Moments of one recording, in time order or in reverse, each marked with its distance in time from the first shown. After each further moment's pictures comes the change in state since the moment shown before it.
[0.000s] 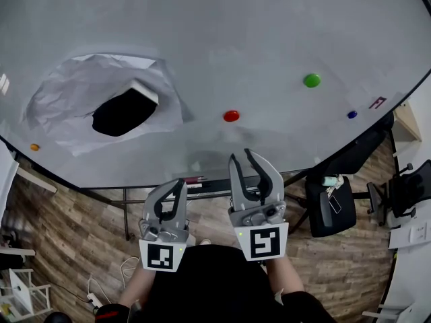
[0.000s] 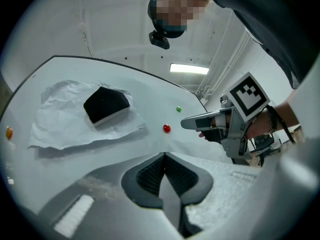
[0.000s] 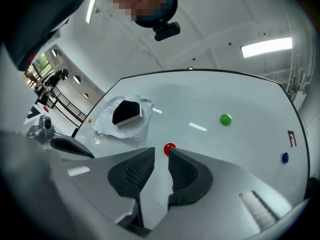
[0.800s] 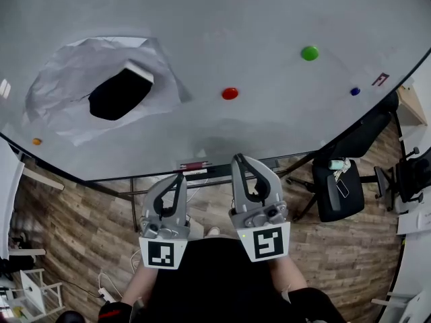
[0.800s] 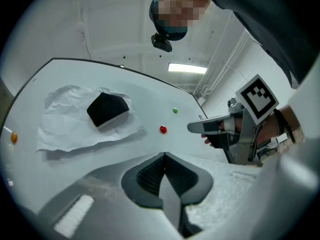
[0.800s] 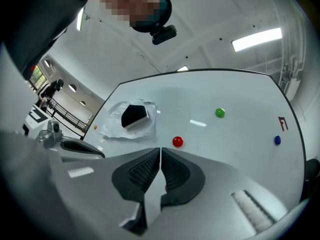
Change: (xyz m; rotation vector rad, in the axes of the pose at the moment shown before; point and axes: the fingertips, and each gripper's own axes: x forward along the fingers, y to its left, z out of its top) left arm -0.025 -0.009 0.005 0.002 0.020 -0.016; right arm -0.039 0.022 -0.008 0.099 0.006 0.000
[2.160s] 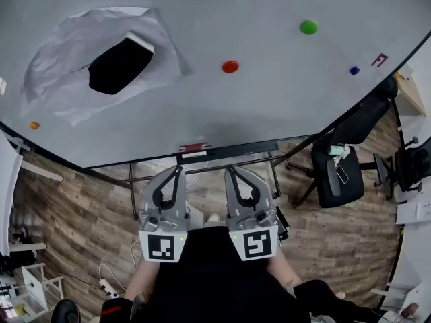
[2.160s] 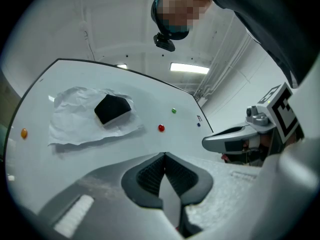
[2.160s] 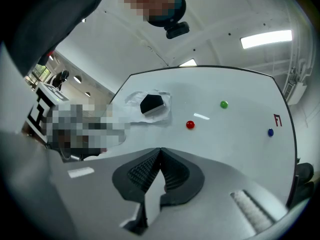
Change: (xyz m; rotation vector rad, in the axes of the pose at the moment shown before) left arm -0.030 -0.012 -0.003 -0.032 0.013 0.014; right arm -0.054 0.048 -0.037 -0.041 0.091 0.025
